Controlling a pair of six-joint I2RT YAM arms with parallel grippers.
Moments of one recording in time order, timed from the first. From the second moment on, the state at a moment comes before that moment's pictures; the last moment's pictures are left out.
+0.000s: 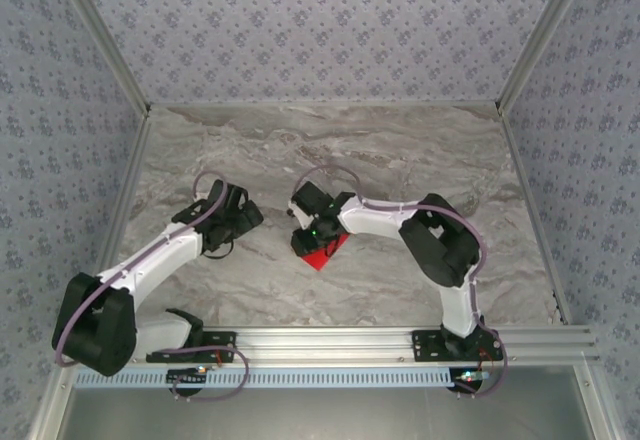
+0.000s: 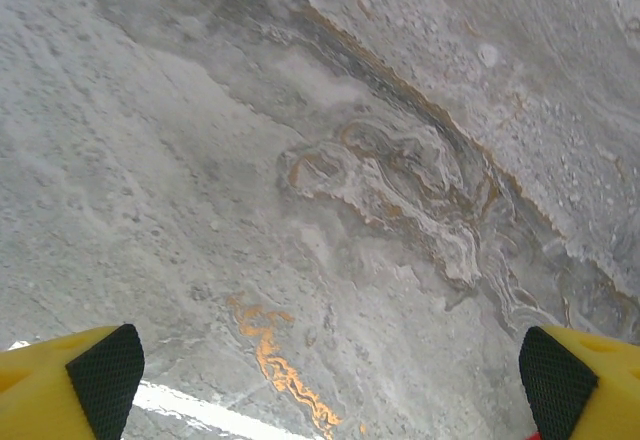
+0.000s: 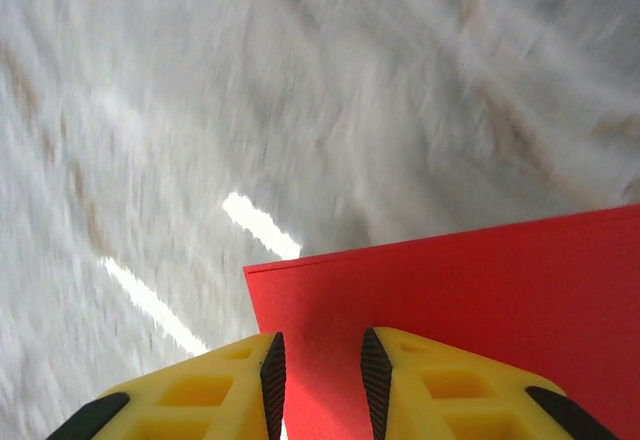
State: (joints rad) left arm -0.43 1.24 0.72 -0.53 -0.16 -0.91; right arm 0.88 1.94 1.23 -0.49 -0.25 0.27
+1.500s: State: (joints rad) left arm -0.74 1.56 0.72 -0.10 0.42 -1.09; right arm 0.49 1.87 1.08 -0.32 -0.30 0.52
